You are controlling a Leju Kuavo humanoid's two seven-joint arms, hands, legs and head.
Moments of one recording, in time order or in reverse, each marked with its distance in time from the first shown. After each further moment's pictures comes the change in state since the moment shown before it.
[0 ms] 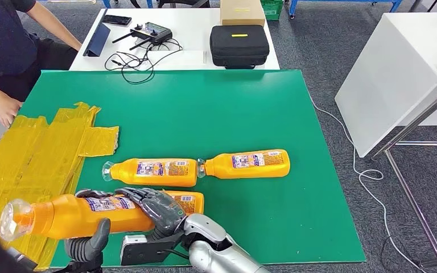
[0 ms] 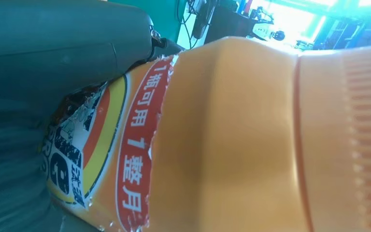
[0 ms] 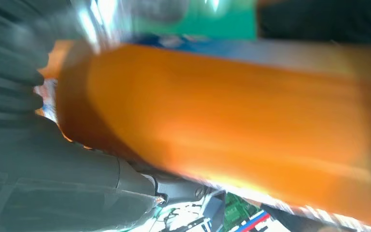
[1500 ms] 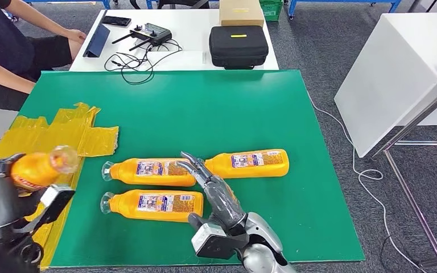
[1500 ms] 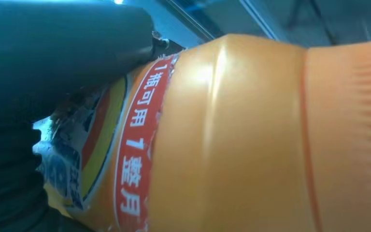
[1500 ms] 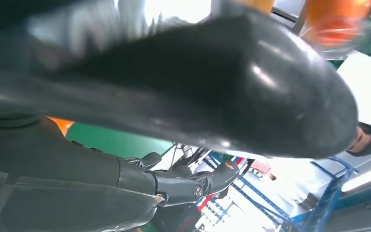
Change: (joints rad) left arm -0.313 0.245 0.328 0.187 -1.372 1.002 0.258; right arm 0.295 -0.209 -0.299 -0.668 -0.044 0.138 -0.020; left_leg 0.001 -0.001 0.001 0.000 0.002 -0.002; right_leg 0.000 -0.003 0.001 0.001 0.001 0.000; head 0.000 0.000
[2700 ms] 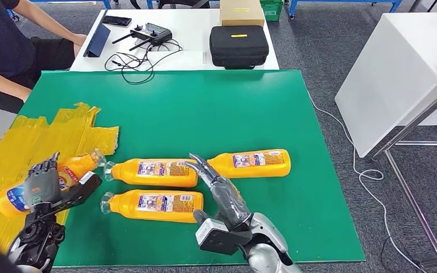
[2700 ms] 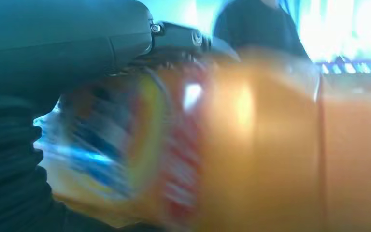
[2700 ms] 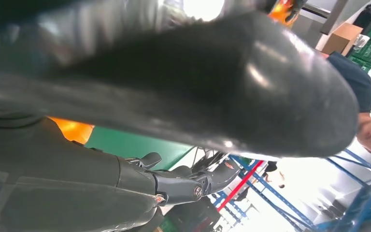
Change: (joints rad) left arm -0.291 0.127 -0.097 0.719 -0.245 -0.091 0.281; right arm 0.006 -0.023 -0.022 0.015 0.027 0.000 0.041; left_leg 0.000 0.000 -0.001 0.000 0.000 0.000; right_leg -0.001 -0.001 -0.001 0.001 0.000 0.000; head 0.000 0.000
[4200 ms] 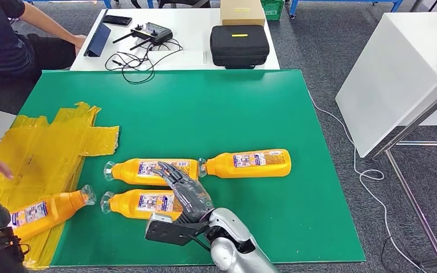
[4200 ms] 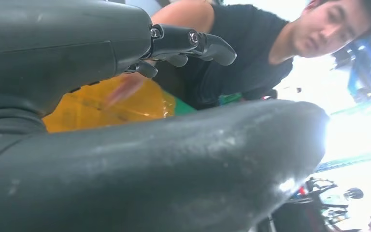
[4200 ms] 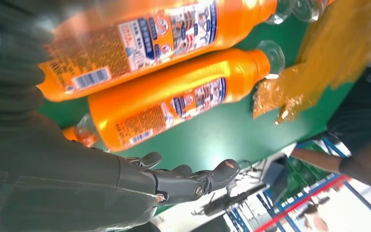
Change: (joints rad) left arm 0.328 -0.096 0.192 -0.715 1.187 -0.424 -0.427; right arm -0.167 0.178 0.083 0.386 0.227 -0.072 0.148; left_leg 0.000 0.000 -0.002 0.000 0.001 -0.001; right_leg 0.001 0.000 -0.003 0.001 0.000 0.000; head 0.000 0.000
